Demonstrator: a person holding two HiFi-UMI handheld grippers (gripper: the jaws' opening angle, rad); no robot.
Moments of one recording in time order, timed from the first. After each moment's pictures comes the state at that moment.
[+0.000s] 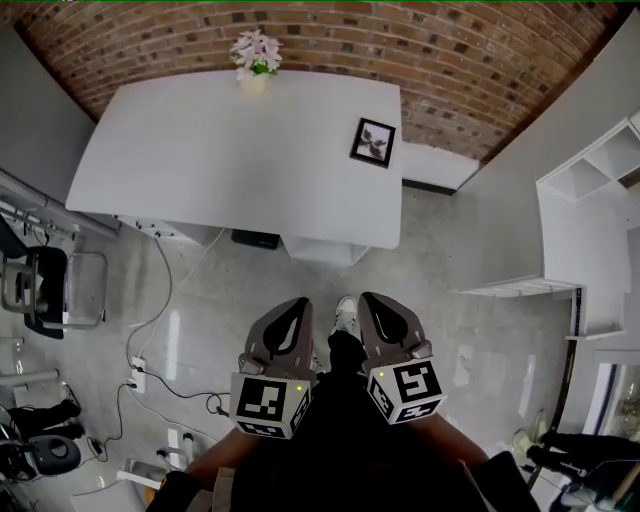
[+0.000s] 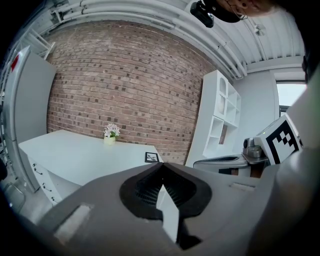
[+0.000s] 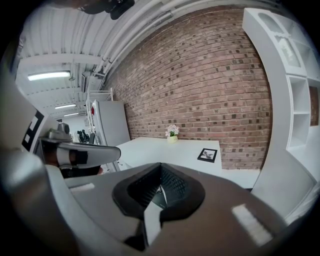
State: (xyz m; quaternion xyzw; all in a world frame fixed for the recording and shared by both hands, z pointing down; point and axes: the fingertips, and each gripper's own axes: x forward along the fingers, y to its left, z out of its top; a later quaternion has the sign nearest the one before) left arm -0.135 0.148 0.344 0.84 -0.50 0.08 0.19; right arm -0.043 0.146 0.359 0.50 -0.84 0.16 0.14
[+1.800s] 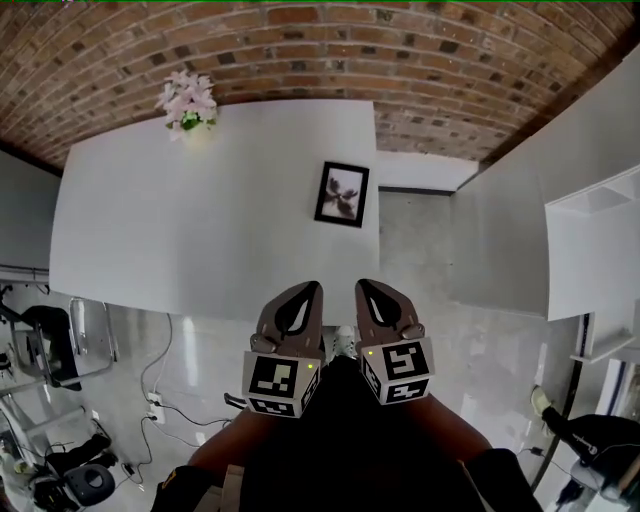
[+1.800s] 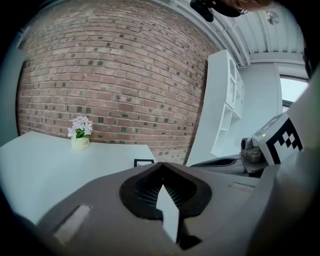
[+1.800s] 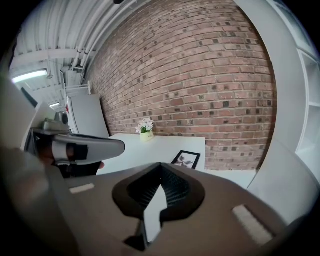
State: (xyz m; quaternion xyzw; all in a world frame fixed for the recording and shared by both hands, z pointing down) left arm -0.020 -0.099 0.395 0.86 -0.45 0.13 0.20; right arm 0.051 -0.090 0.422 0.53 -0.80 0.21 0.17
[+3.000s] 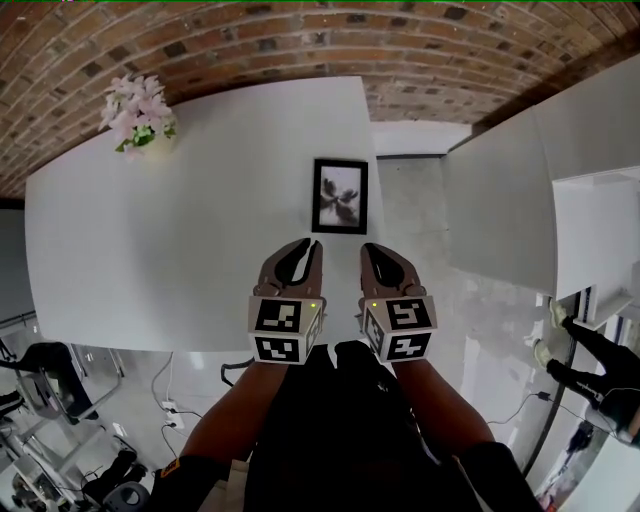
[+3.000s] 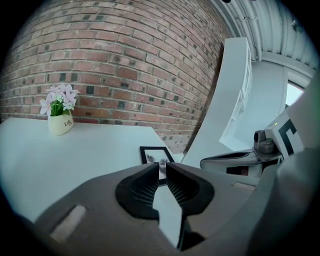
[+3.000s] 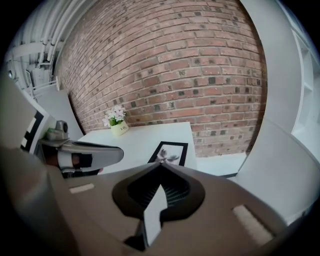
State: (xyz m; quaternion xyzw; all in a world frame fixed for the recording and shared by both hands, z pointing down) left arm -0.015 -0.222 0.505 0.86 -0.39 0.20 0.27; right arm 0.071 -0.191 0.508 0.61 -0.71 0.29 0.20
